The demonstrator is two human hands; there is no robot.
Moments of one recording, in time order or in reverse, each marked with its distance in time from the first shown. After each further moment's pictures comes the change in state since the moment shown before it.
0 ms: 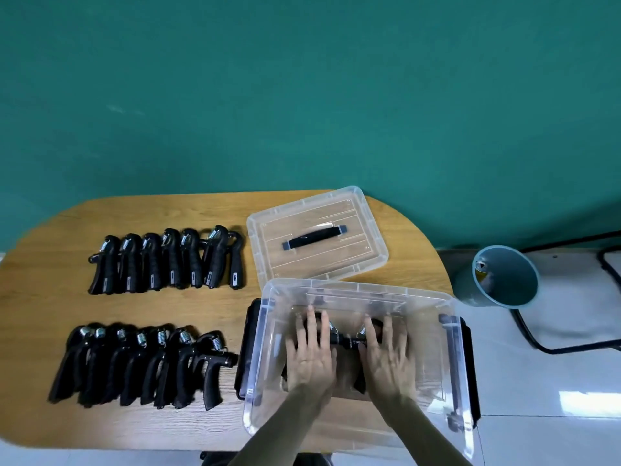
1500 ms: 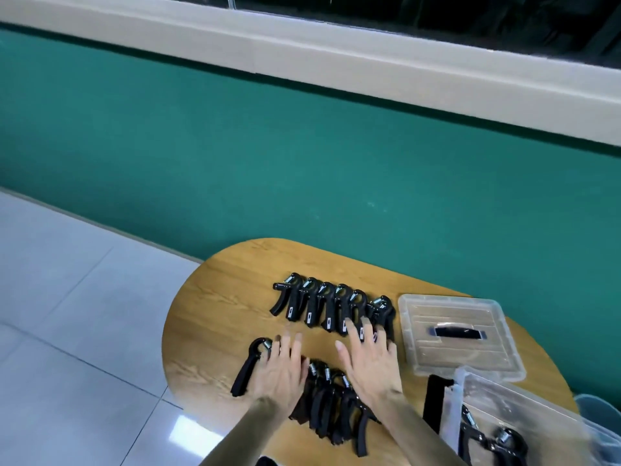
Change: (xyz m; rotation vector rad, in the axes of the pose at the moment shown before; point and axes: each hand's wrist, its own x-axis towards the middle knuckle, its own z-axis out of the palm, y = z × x) left_hand -0.158 -0.366 -0.207 0.087 0.067 -0.286; right_hand -0.084 -0.425 -0.110 -0.315 0.155 -0.461
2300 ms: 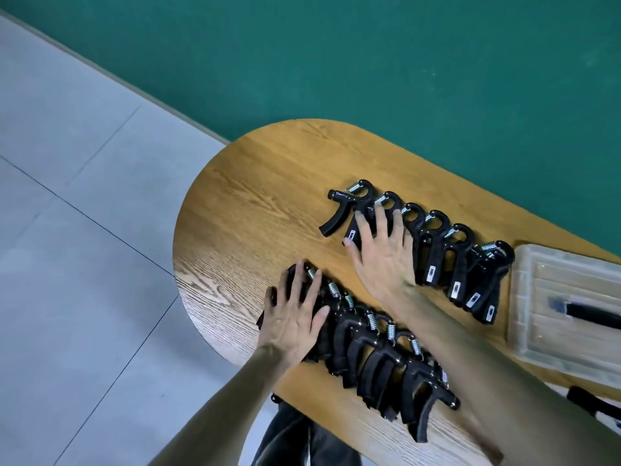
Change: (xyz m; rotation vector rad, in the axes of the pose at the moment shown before) left_hand 0.069 -0.087 0.178 -0.240 -0.103 -0.134; right_hand 0.175 -0.099 0.146 -0.013 0.041 -0.246
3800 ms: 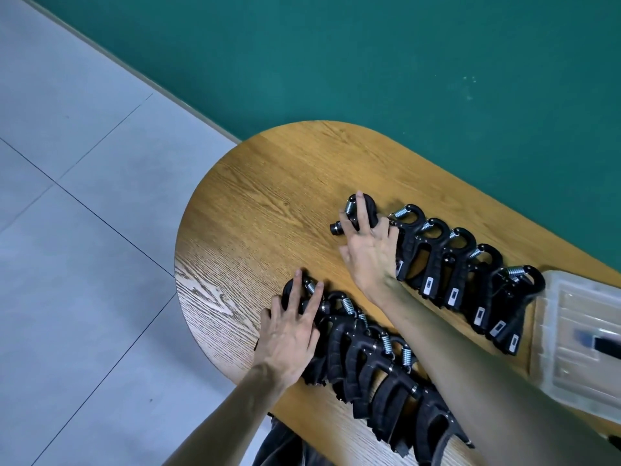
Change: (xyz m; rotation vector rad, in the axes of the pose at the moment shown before) left_hand -0.001 -0.015 -0.006 -0.050 -0.028 -0.057; right_hand 0.051 -0.039 0.027 -0.097 0.013 -0.111
